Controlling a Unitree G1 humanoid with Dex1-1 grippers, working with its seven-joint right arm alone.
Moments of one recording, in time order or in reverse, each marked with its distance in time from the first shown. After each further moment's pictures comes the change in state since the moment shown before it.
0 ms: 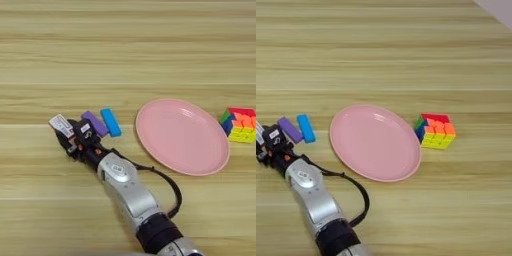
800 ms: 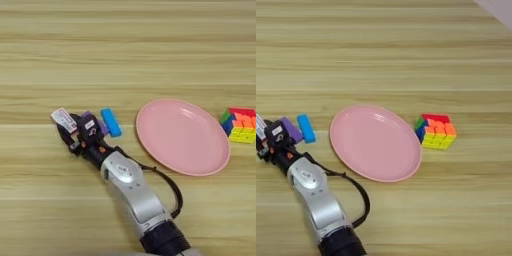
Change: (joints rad) arm 0.090 -0.011 -0.001 -0.259 0.001 0.101 -0.006
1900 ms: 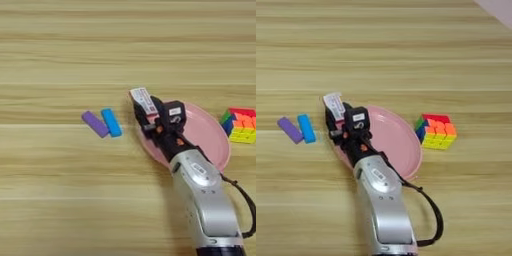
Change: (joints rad) arm 0.169 -0.155 -0.385 -0.425 0.095 0.207 -0.046
